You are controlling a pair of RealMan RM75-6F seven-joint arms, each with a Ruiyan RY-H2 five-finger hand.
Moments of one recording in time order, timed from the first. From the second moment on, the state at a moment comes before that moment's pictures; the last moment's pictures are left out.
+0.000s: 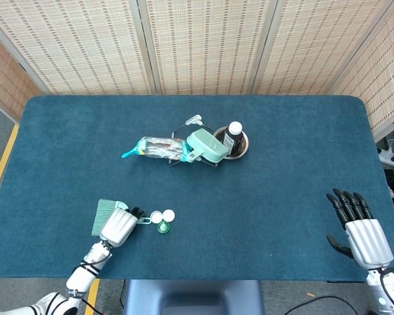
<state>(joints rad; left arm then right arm) -0.46 -1.72 -0.03 -1.20 1.55 1.13 0.54 0.07 -1.11 0.00 -1.65 -1.62 1.49 -0.09</state>
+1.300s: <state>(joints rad) -0.47 -1.83 -0.04 -0.95 1.72 1.59 -0.56 0.07 -1.10 -0.01 -1.67 -1.63 1.50 -0.08</state>
